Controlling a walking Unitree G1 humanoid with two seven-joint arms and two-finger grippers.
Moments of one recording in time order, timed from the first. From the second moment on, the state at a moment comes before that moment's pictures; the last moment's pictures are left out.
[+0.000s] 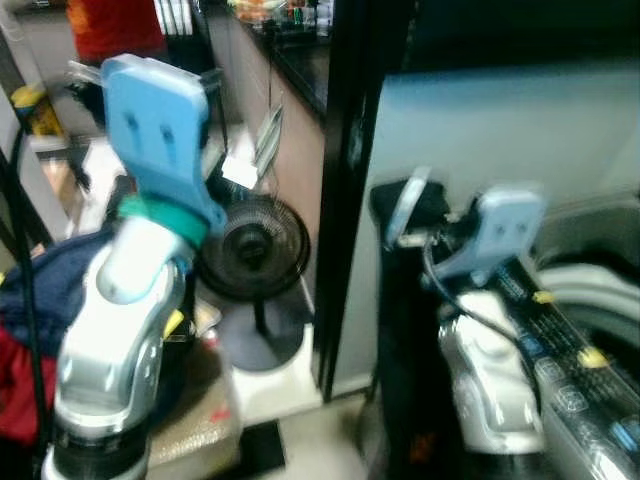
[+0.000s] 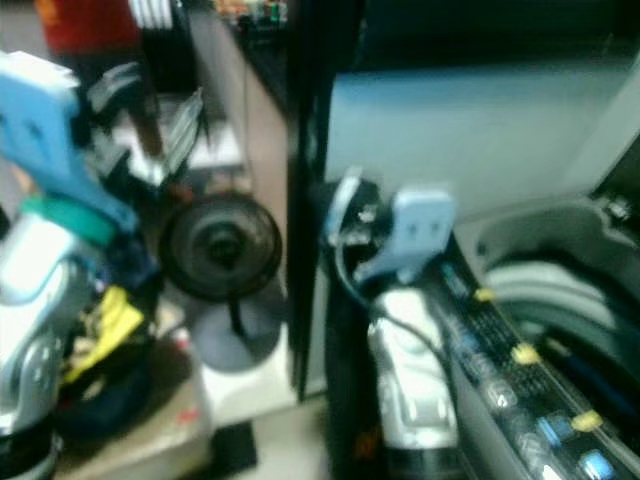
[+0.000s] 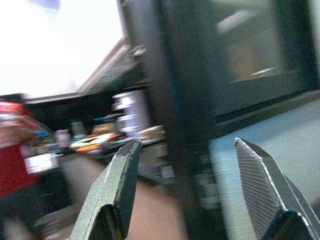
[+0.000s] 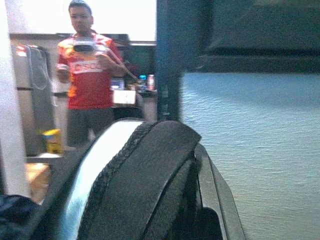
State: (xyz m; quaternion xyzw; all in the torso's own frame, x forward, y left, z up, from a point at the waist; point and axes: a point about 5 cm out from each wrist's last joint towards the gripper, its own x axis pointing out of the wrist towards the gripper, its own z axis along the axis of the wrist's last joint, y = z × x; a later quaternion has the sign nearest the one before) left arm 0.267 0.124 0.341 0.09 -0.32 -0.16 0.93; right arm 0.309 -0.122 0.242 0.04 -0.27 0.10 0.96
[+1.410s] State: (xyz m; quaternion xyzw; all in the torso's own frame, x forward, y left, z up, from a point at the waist) left arm 0.268 0.123 0.340 0.09 -0.32 -0.15 0.93; right arm 0.310 -0.121 0.244 0.04 -0.27 0.10 0.96
